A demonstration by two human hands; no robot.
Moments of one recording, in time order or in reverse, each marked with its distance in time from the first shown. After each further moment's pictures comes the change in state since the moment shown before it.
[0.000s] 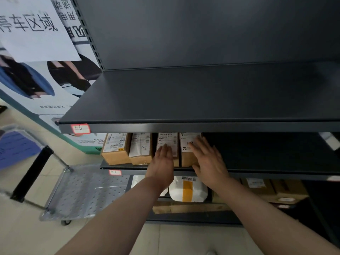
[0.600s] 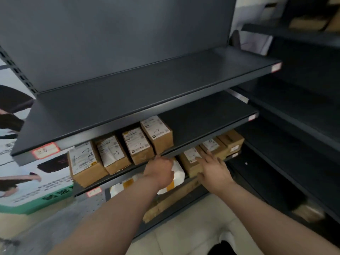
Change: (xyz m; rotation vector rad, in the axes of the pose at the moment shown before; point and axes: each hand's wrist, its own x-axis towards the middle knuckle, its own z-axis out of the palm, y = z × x) left_hand -0.041 0.012 -0.008 0.098 -0.220 0.578; right_hand -0.151 -0.045 -0.003 0.003 -0.070 0.552
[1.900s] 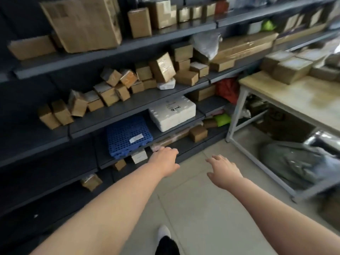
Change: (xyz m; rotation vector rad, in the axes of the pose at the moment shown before) left_hand -0.391 0.686 0.100 0.360 -0.226 1.548; right_hand -0.807 0.153 0.018 0.282 0.244 1.675
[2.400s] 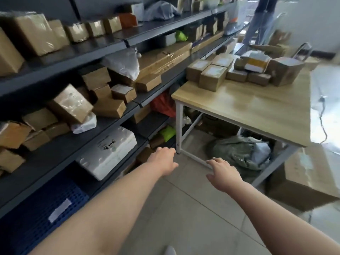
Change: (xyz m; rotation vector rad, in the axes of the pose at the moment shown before) left_hand 0.272 0.145 -0.054 0.031 -0.087 0.365; right_hand 0.099 0.177 -0.072 0.118 0.117 0.474
